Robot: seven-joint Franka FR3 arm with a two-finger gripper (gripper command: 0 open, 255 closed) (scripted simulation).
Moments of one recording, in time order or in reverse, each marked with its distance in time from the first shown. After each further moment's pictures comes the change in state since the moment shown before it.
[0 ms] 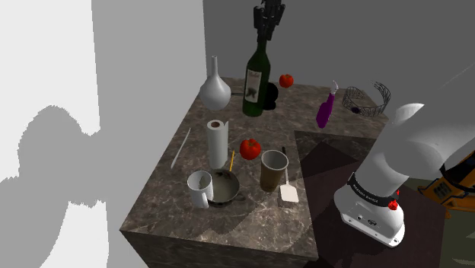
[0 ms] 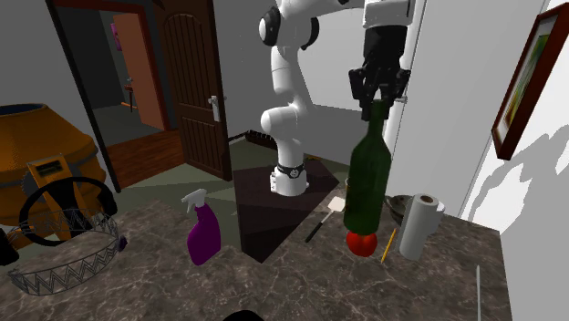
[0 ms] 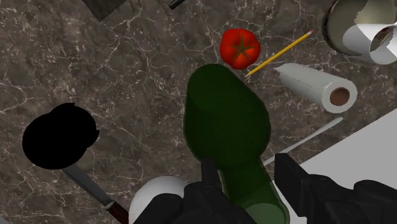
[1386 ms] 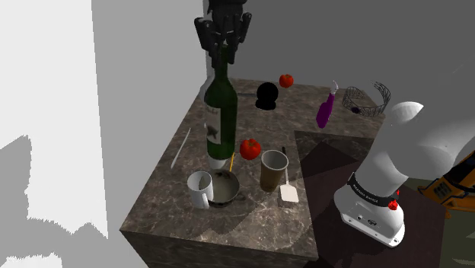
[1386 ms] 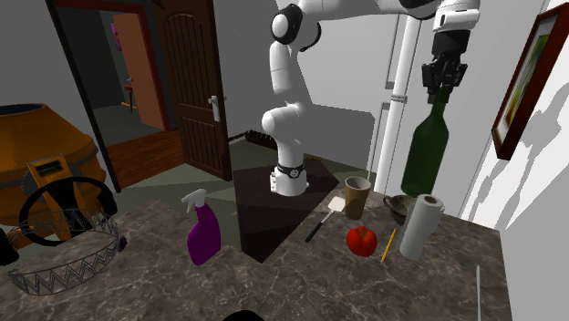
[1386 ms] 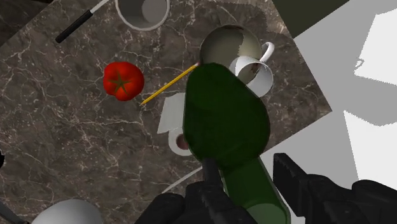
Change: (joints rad) arm 0.170 0.049 0.363 0.076 0.047 -0.047 0.521
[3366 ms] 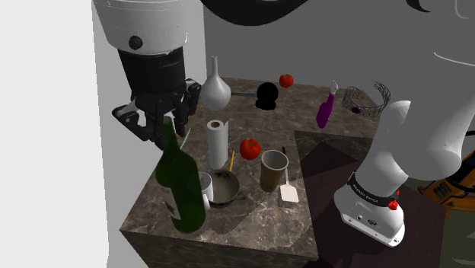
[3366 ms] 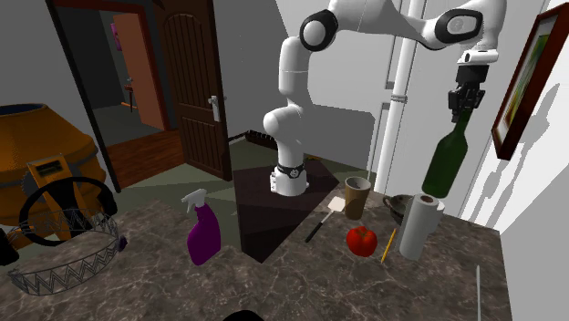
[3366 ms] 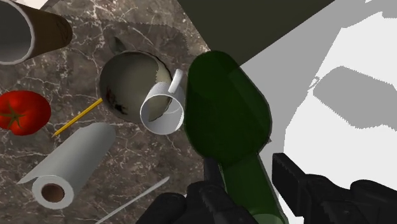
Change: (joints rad) arm 0.144 0.316 0.240 0.118 -0.138 0.135 0.421
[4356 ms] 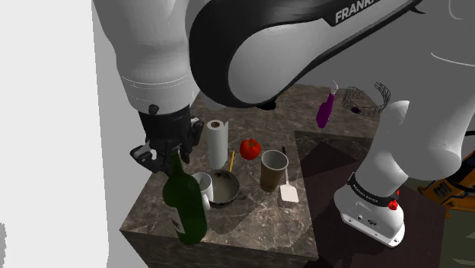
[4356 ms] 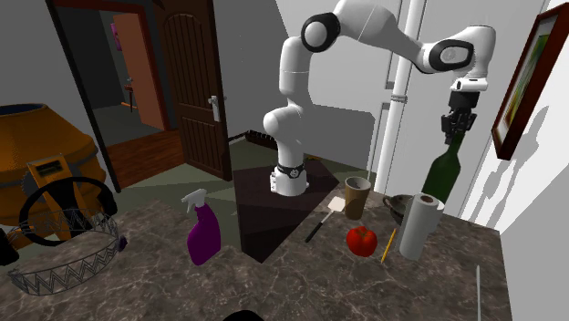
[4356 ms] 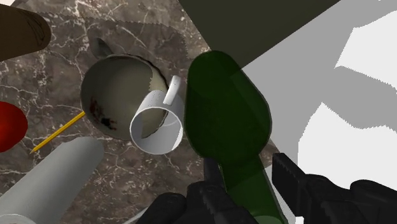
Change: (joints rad) arm -0.001 0.022 -0.003 -0.173 -0.022 0.189 0.030
